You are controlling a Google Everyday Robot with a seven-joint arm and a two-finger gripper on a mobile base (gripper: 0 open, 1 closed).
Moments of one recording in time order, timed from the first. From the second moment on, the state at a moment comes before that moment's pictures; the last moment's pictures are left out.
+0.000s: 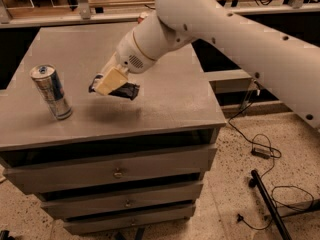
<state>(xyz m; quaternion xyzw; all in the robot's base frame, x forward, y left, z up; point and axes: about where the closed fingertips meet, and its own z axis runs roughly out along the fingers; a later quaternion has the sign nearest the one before) 0.579 0.130 0.892 -0.62 0.67 0.25 0.33</state>
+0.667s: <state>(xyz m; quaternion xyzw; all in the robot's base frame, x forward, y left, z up) 0.572 0.148 0.877 -0.63 0.67 0.26 0.30</state>
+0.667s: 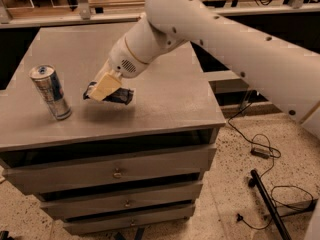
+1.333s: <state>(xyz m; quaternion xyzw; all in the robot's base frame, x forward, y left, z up) 0.564 0.175 0.858 -0.65 0.68 0.25 0.24</state>
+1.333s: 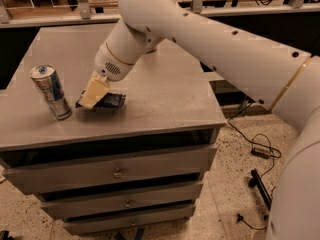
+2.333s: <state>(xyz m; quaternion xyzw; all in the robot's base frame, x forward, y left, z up) 0.548 0.191 0.852 -0.68 0.65 0.26 0.22</state>
